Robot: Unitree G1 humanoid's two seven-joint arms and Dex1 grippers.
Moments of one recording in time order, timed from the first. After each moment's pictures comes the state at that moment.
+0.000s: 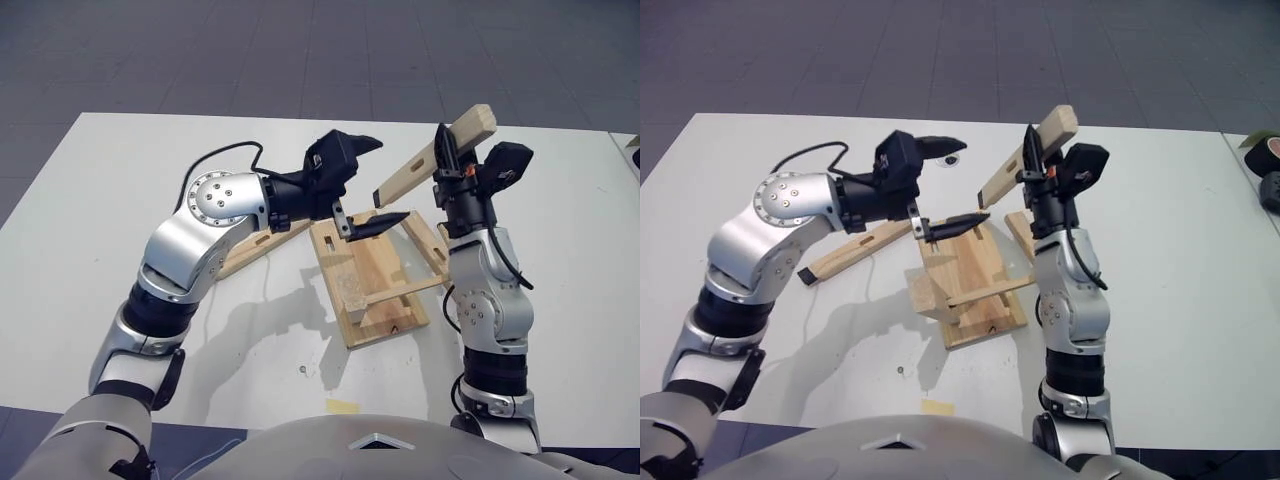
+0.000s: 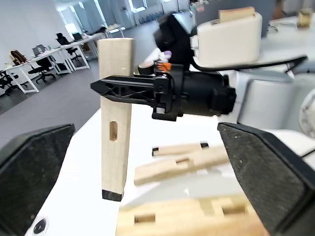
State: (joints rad) left arm -0.58 0.37 -0.24 -0.35 -0.49 0.57 -0.68; right arm -0.21 -0.05 -0.10 -0.31 0.43 0.22 0.04
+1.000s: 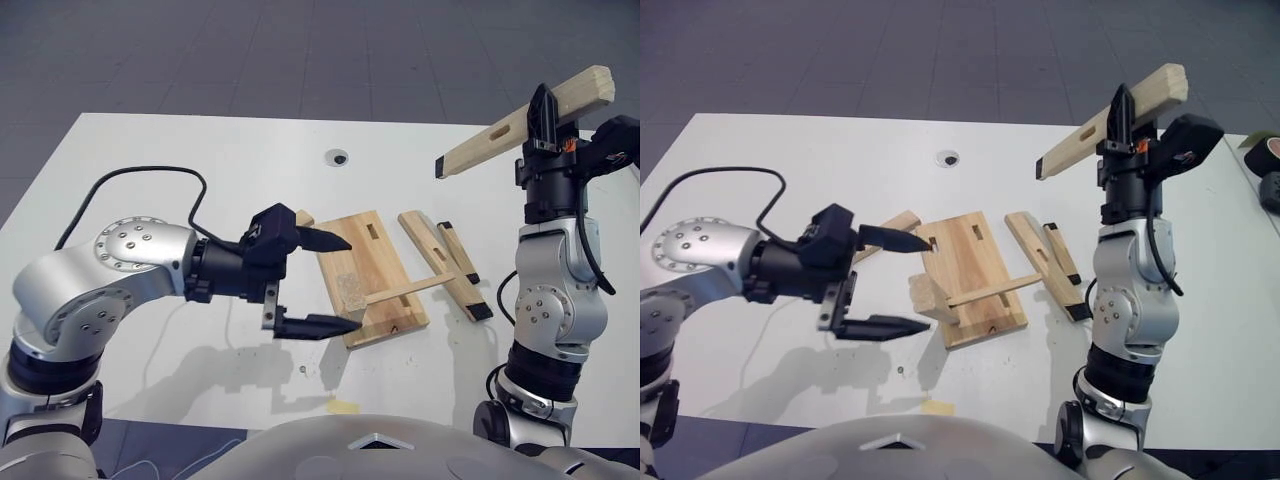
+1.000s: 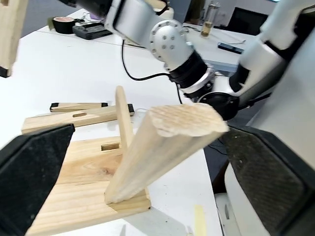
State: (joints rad) left arm -0.37 0.76 -0.08 -0.69 -0.99 0.95 -0.82; right arm -0.21 -0.17 -0.30 -0.45 0.49 0.29 0.02
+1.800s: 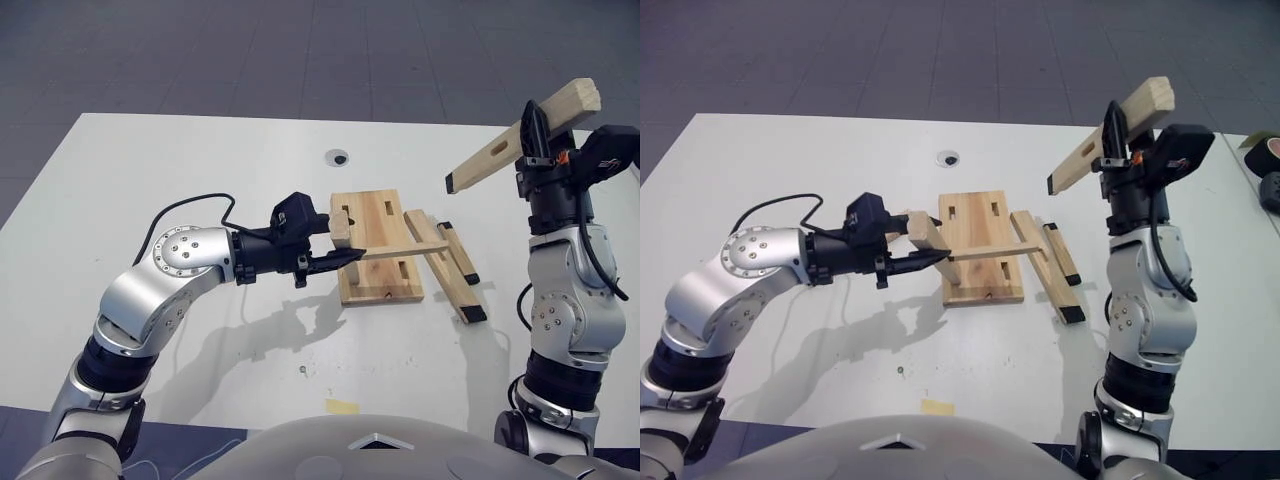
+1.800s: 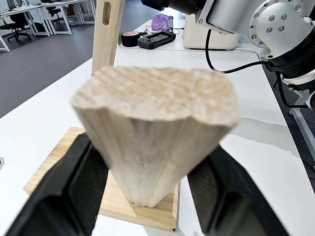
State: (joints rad) left arm -0.26 0.61 -0.23 -0.61 -0.57 0.66 -0.71; right arm -0.14 -0.30 -0.30 -0.46 0.47 0.35 0.14
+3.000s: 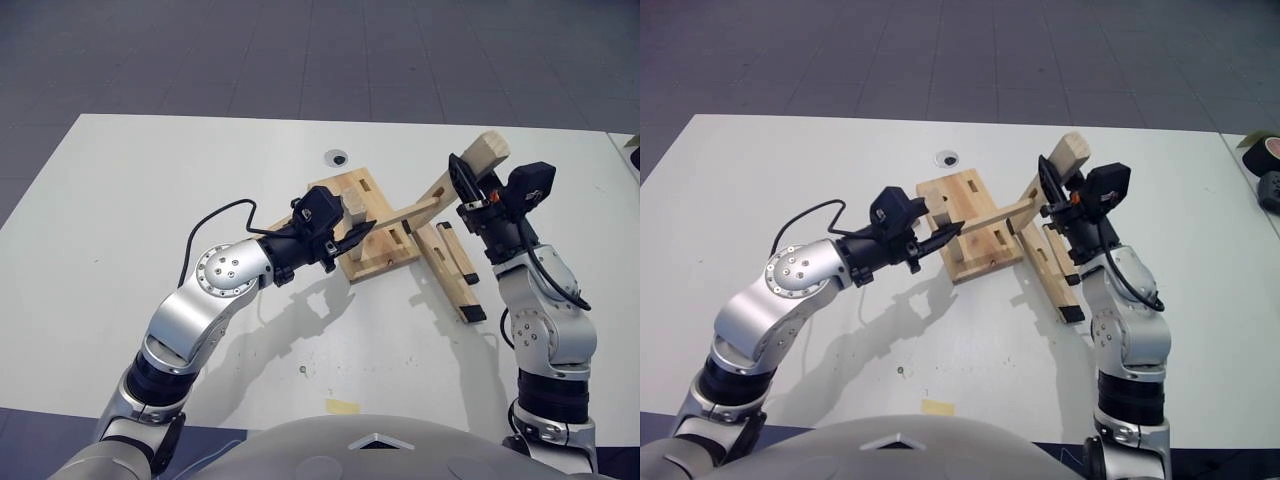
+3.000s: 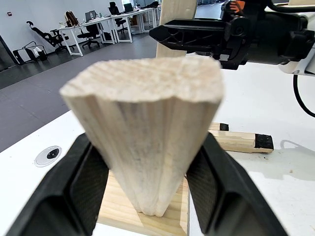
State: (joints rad) left arm -0.24 0.41 -0.33 -0.62 -0.34 0.69 -0.40; right arm -0.03 -0.30 -0.16 -0.40 0.45 0.30 0.31
